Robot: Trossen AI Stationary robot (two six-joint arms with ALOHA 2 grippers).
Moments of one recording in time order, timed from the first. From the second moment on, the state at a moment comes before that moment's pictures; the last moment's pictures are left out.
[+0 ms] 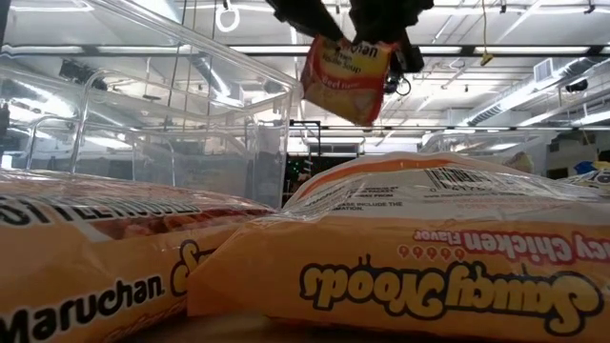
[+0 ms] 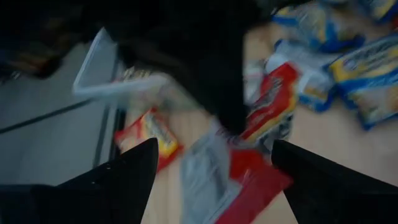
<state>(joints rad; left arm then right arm) 0.03 1.65 1.53 -0.49 -0.21 0.37 -0.22 1.49 1.43 -0.78 -0.35 0.71</state>
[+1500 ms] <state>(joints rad) 0.04 1.77 1.53 -0.64 -0.41 0.53 -0.27 1.59 1.43 -0.70 -0.38 0.62</state>
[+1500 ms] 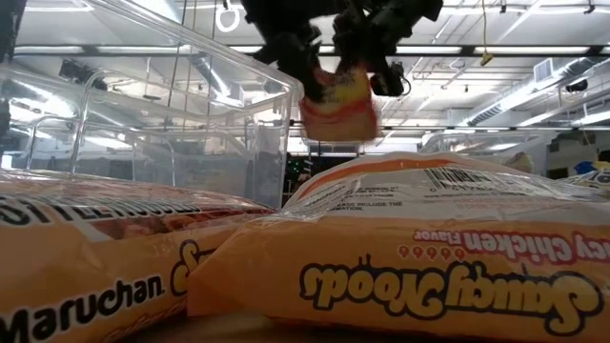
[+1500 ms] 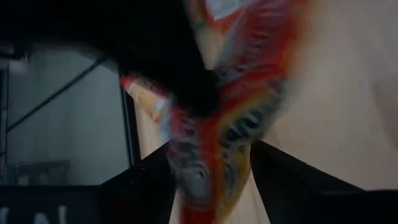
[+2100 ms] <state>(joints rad) 0.07 1.76 1.53 -0.66 -0.29 0.51 -0.27 1.58 1.43 -0.67 -0.42 0.63</state>
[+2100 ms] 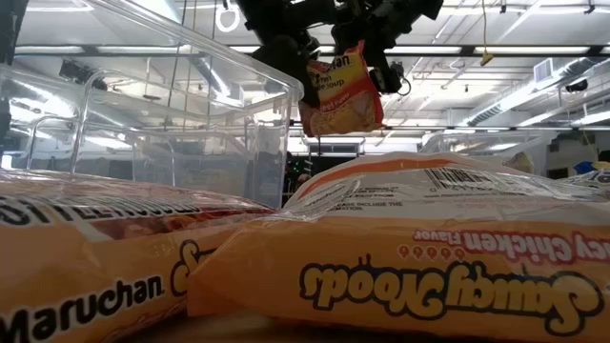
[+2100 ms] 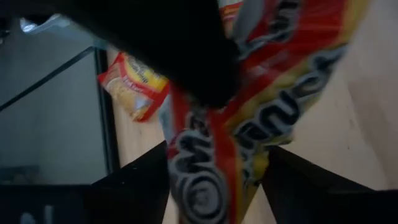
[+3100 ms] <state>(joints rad) 0.23 1.45 1.53 -1.07 -0.32 0.38 -0.31 1.31 1.43 -0.66 -0.17 0.49</state>
